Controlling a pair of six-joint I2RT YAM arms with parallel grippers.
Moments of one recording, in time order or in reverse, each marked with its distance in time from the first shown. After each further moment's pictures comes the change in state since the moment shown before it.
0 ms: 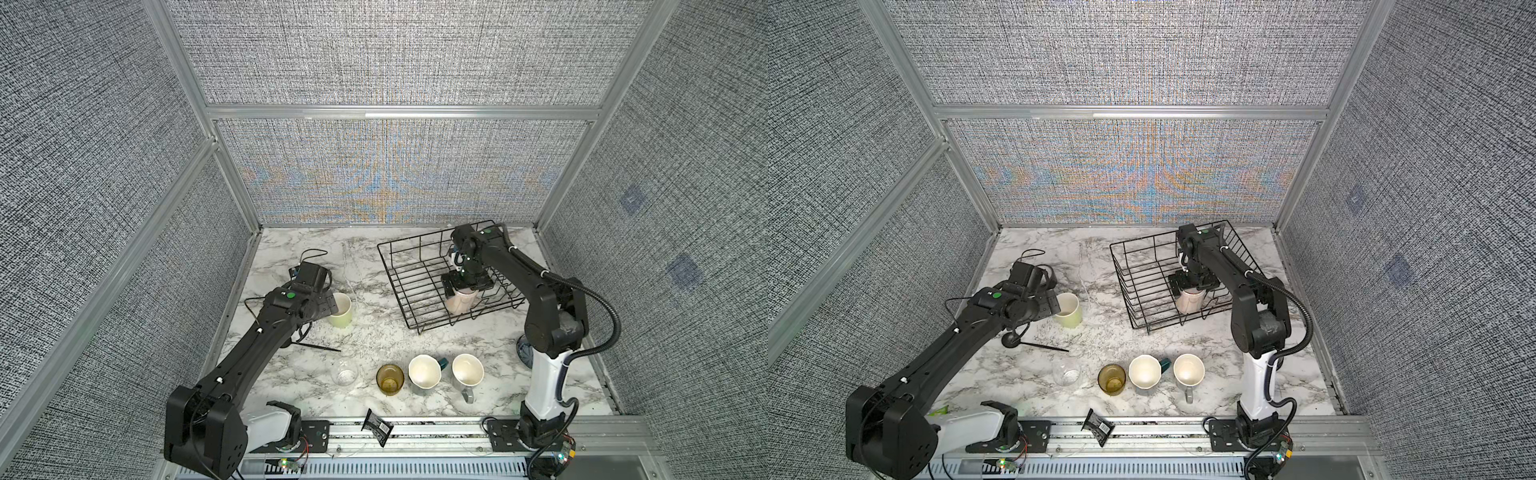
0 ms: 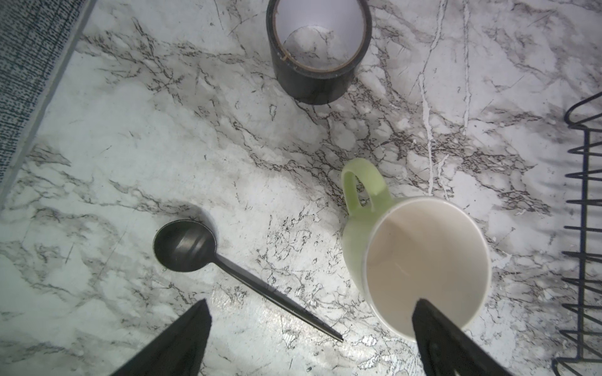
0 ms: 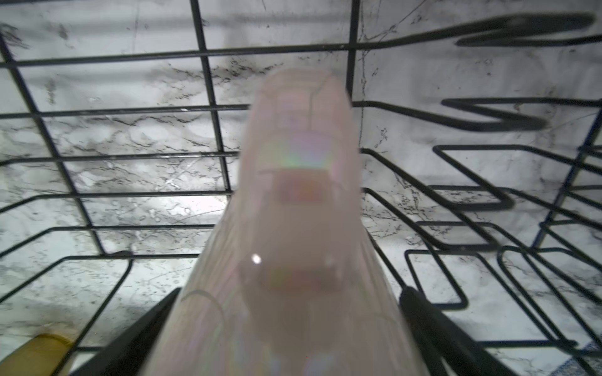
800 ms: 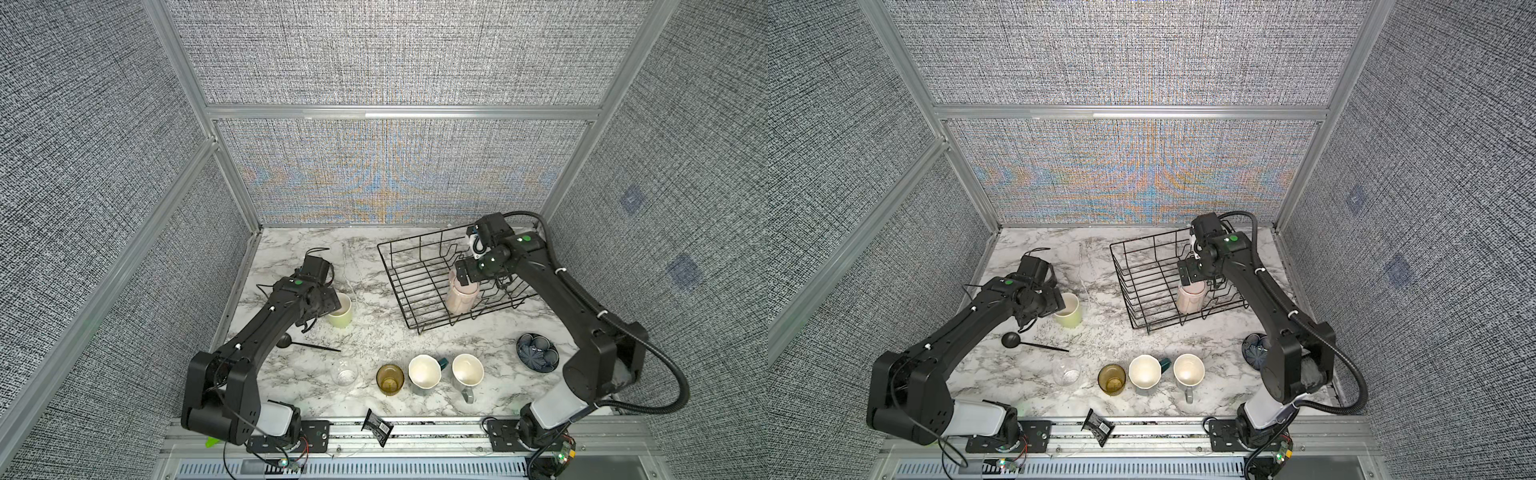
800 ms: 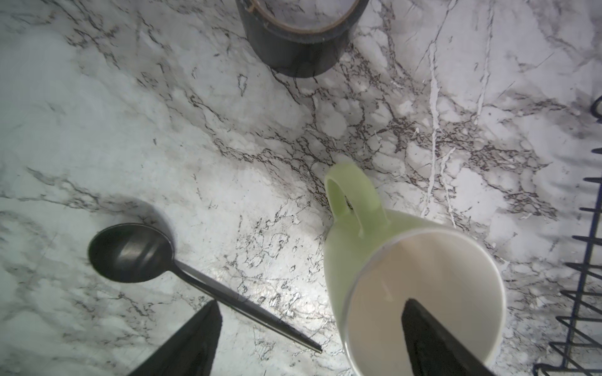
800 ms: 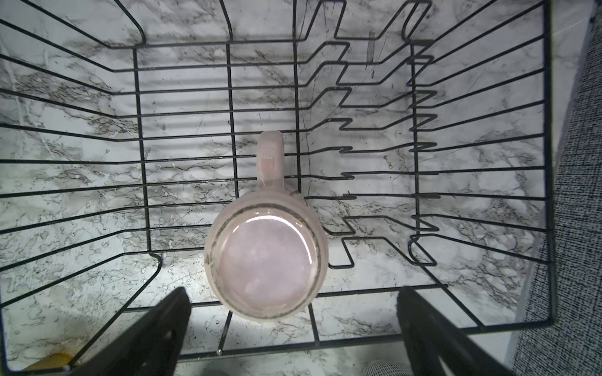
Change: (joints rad) left arm 0.033 0.185 0.049 0.039 0.112 -0.021; right arm -0.001 -0.397 -0.160 0.187 0.074 -0.018
